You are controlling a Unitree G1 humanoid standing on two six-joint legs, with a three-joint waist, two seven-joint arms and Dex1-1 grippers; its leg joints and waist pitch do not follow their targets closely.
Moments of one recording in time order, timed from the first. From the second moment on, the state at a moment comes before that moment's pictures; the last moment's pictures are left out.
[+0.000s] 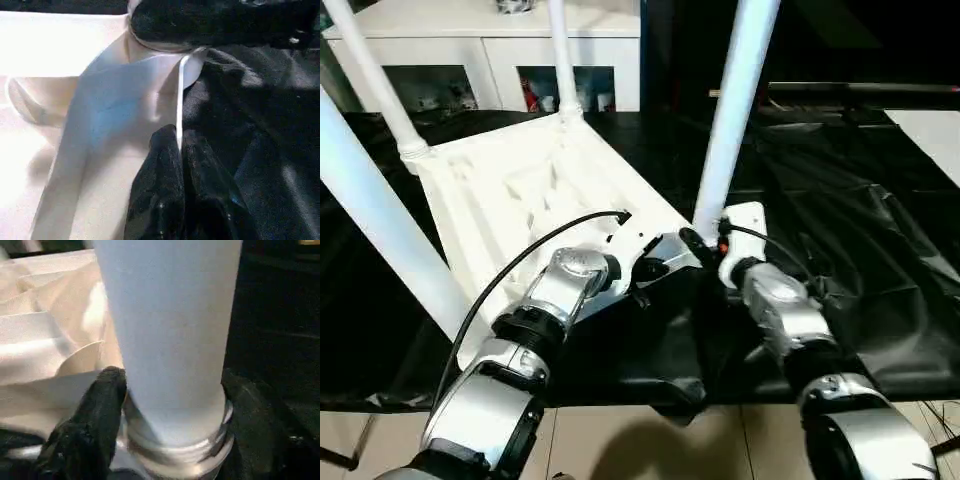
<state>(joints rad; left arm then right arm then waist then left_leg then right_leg) -0.77 0.11 -0.21 0.85 0.07 0.24 -0.76 -0.64 -0.10 -0.03 0.92 0.13 -0.09 0.46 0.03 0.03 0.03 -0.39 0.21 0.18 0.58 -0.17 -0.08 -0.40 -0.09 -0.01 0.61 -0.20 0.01</state>
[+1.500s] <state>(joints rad) -0.62 0.38 -0.26 0.62 -0.01 0.17 -1.27 -0.57 -0.31 0.12 0.75 0.20 0.03 1.21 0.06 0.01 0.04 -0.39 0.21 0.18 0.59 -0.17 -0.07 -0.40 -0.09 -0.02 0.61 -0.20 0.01</state>
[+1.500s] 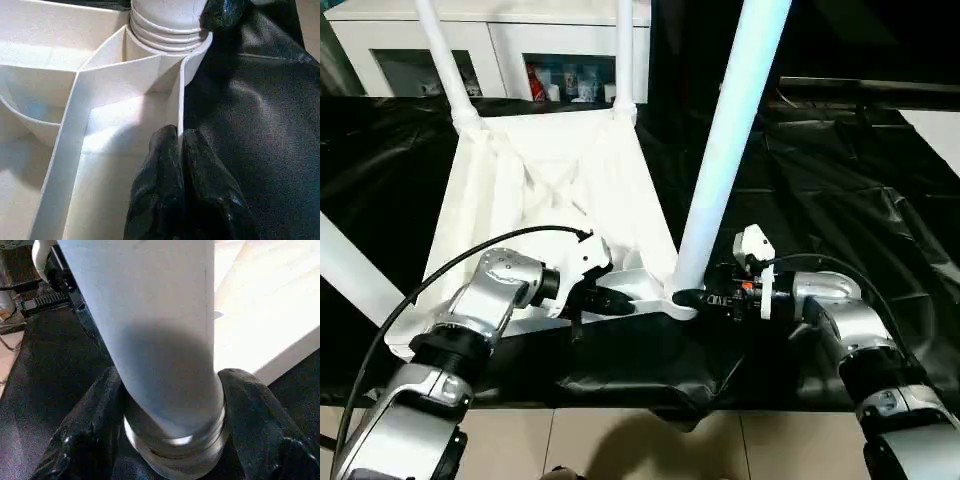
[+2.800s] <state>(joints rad) -0.67 0.33 -0.27 0.69 0.03 0.13 -1.11 -0.61 -0.32 0.12 0.81 0.13 -0.11 1.06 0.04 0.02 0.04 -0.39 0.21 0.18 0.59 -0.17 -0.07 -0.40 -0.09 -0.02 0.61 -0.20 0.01</state>
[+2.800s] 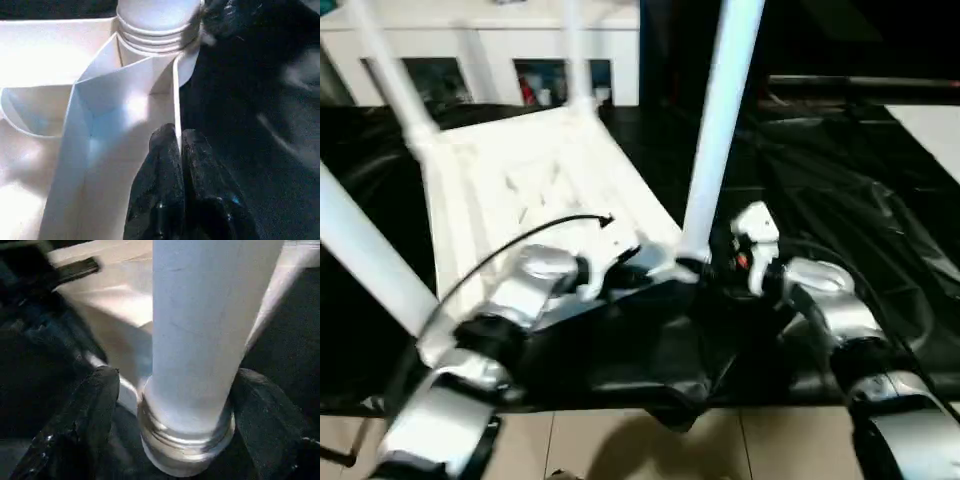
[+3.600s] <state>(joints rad) -0.63 0.39 -0.29 0.60 0.02 0.16 -1.24 -0.62 -0.33 0.16 0.79 0.13 -0.08 1.21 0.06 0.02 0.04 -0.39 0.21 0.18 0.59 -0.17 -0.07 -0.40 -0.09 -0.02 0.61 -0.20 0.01</state>
